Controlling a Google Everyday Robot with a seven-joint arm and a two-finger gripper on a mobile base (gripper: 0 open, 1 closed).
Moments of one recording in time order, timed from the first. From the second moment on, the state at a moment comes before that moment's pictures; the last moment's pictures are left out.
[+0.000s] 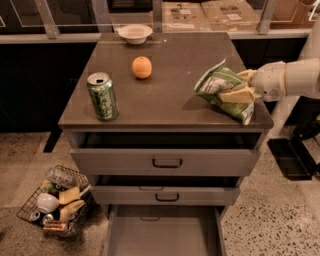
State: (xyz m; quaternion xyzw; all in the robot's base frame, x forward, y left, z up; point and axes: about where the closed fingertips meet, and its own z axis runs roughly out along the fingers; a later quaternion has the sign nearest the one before) arm 0.640 -0.207 0.862 -0.52 0.67 0.20 0.49
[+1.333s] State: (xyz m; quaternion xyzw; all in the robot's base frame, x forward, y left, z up) arm 0.687 -0.210 0.836 -0.54 0.68 0.20 0.45
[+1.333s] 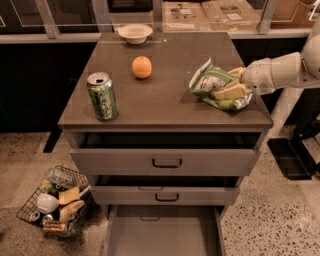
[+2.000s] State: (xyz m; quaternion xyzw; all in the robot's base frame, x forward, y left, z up) arm 0.687 -0.210 0.838 -0.54 0.68 0.20 0.45
